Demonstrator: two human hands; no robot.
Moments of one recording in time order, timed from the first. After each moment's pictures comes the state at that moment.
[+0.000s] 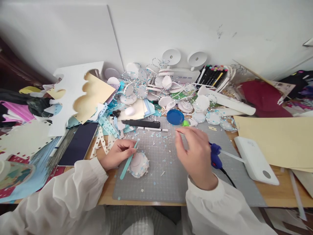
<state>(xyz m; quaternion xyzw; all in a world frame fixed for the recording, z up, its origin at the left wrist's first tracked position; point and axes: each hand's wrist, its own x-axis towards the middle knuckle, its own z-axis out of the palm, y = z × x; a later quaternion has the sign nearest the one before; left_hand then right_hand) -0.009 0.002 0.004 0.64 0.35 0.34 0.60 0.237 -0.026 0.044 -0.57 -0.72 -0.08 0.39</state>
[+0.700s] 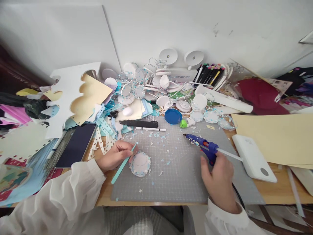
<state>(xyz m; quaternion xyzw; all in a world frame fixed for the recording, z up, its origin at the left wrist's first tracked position) -0.012 0.004 -0.006 0.58 0.29 0.32 0.69 0.333 -0.082 -0.035 -0.73 -0.61 -0.10 0.28</state>
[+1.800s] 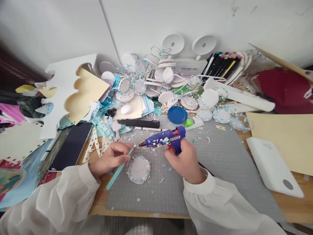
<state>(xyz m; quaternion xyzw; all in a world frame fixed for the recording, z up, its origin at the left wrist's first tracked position) -0.011 0.008 -0.004 0.60 0.31 0.33 0.66 0.235 -0.012 -0.001 -0.65 -0.63 0.14 0.39</state>
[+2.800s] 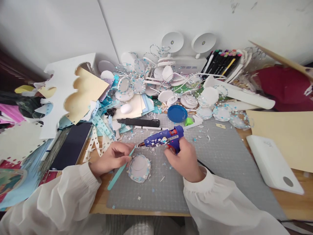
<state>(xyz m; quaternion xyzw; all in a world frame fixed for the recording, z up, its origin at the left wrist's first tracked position) -0.007 0.007 0.005 0.61 0.32 0.32 0.65 0.235 -0.014 -0.004 -0.65 -0.65 0.11 0.39</state>
